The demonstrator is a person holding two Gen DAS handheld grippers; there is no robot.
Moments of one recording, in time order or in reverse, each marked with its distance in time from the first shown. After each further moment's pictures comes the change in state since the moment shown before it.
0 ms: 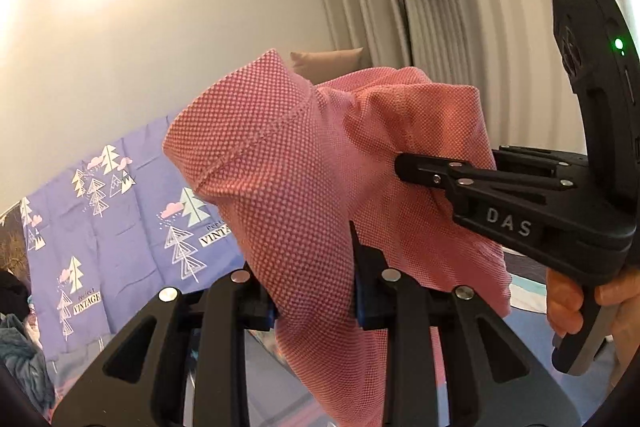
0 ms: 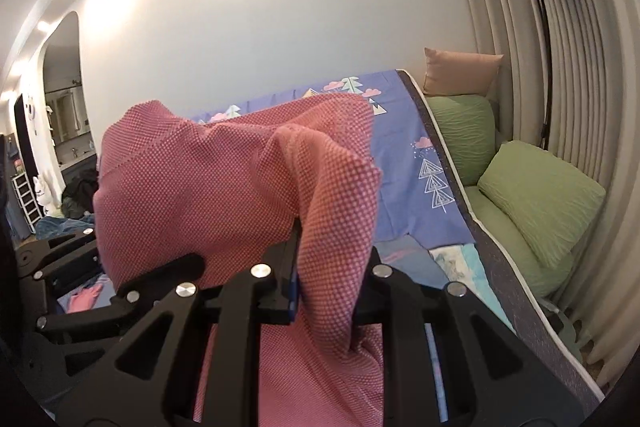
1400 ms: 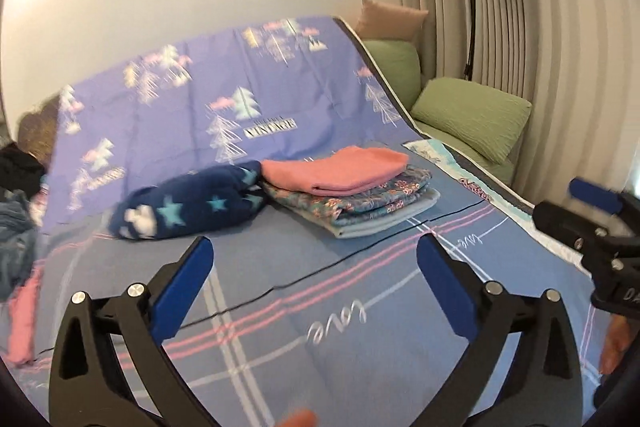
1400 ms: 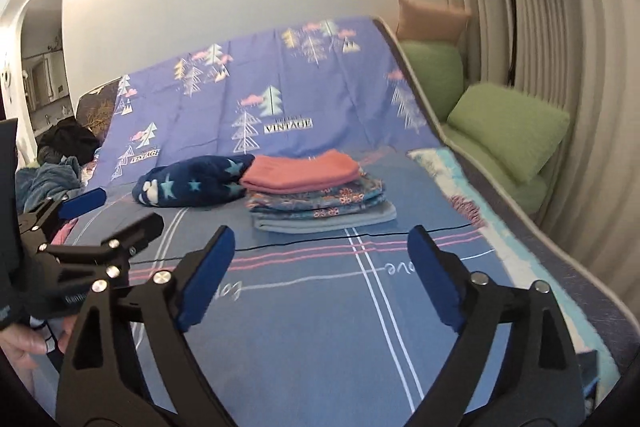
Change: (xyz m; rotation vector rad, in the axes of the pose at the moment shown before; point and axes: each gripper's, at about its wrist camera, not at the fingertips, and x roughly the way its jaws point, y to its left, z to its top) left arm -0.056 0.023 -0.195 -0.203 0.103 0.145; right arm -0.116 0.052 -0.197 -0.015 0.081 -0.146
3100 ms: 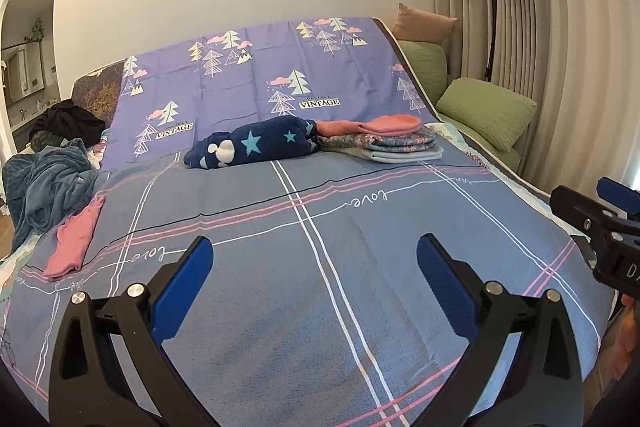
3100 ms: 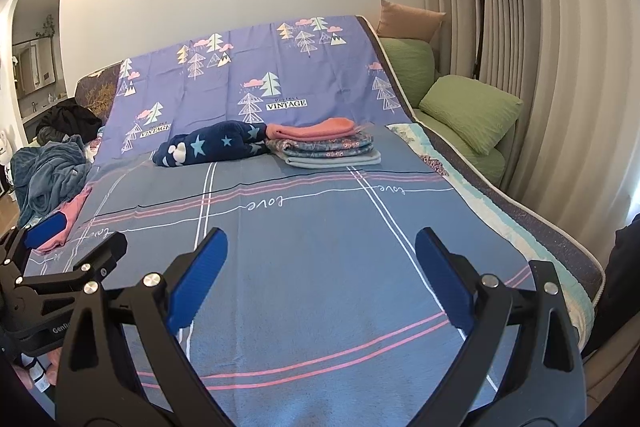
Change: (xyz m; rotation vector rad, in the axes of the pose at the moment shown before) left arm -0.169 0.034 -0.100 -0.104 0.040 0.101; right arm -0.135 0.059 -0.068 0.011 0.062 -0.080
